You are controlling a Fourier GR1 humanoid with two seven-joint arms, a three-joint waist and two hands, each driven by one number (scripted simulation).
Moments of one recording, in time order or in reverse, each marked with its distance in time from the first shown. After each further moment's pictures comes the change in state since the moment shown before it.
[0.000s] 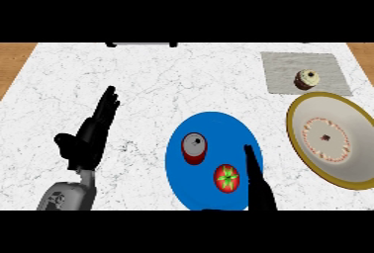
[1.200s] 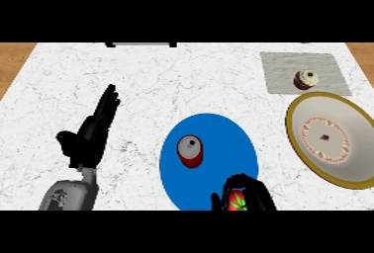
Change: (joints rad) left arm -0.012 -0.037 0.039 0.012 -0.041 -0.028 0.000; right arm -0.028 -0.096 0.027 -0.002 -0.120 0.160 -0.255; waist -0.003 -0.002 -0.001
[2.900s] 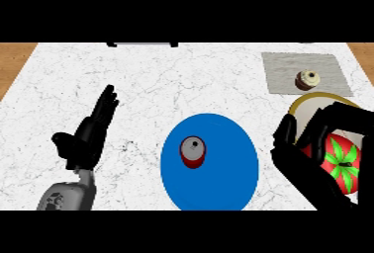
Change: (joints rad) left arm 0.015 -0.006 0.010 -0.038 -0.012 -0.022 0.026; right arm -0.564 0.084 -0.371 -0.562 0.388 0.503 0.597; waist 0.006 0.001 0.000
